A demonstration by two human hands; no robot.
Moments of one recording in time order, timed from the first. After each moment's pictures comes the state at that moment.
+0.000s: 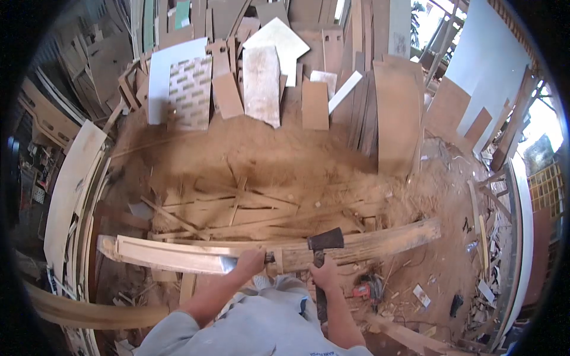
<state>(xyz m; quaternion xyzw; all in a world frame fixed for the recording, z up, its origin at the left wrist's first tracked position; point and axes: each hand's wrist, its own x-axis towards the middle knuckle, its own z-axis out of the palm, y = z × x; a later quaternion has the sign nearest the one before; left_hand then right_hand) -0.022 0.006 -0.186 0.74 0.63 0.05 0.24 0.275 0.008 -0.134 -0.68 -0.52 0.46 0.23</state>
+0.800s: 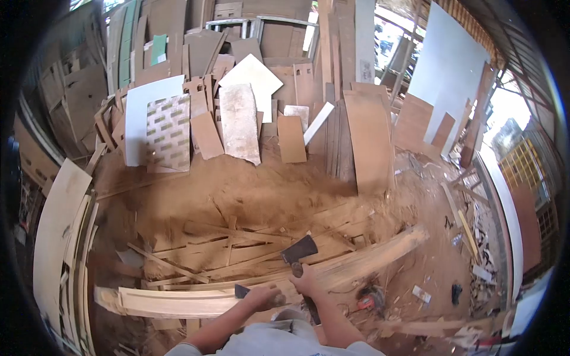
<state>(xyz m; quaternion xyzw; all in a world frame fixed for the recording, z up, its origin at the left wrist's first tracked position) -0.120 0.002 -0.137 0.82 0.43 0.10 0.36 0.109 0.051 -0.105 -0.69 -0.54 0.46 0.18</state>
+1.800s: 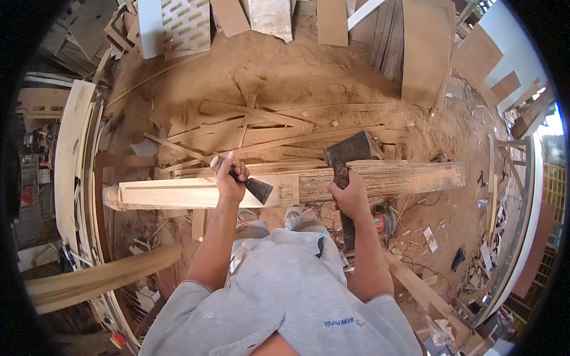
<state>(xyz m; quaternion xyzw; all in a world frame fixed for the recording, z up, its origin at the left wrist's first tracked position) -0.079 0.027 -0.139 0.01 0.41 0.72 0.56 0.244 0.060 -0.063 -0.62 -0.51 0.55 0.24</state>
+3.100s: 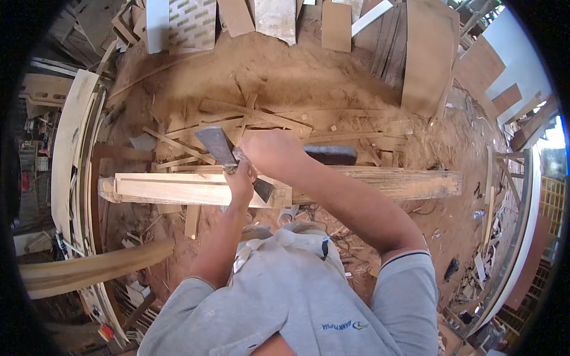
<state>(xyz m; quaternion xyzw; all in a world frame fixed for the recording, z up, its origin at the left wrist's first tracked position) -0.026 0.029 -0.158 0.09 0.54 0.70 0.45 0.084 0.142 0.025 -0.28 -0.93 0.23 -0.08</state>
